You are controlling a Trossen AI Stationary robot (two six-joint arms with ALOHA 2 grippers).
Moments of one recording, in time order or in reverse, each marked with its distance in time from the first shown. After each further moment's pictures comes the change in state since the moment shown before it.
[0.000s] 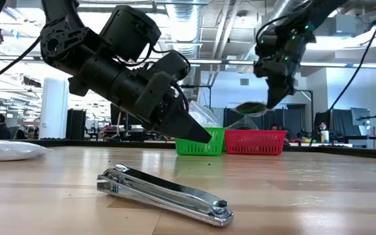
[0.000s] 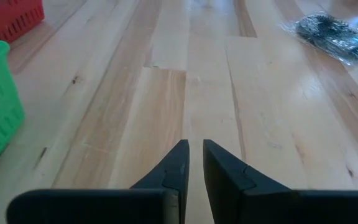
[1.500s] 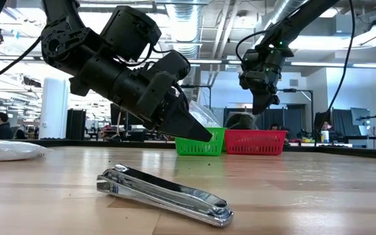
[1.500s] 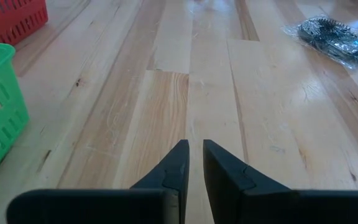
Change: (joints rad) left arm 0.002 0.000 0.000 0.007 0.000 0.000; right arm -0.095 0.294 0.277 -0.114 -0.106 -0.054
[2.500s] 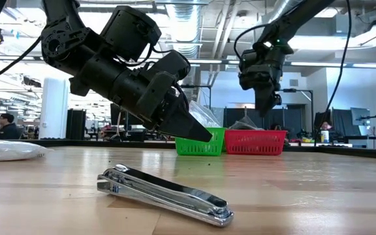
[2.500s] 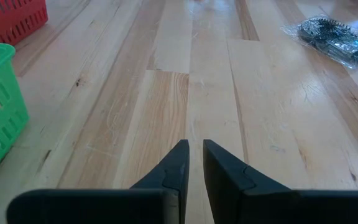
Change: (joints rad) left arm 0.000 0.000 0.000 0.000 0.000 0.000; right arm 0.065 -0.001 -0.001 -0.124 -0.057 0.009
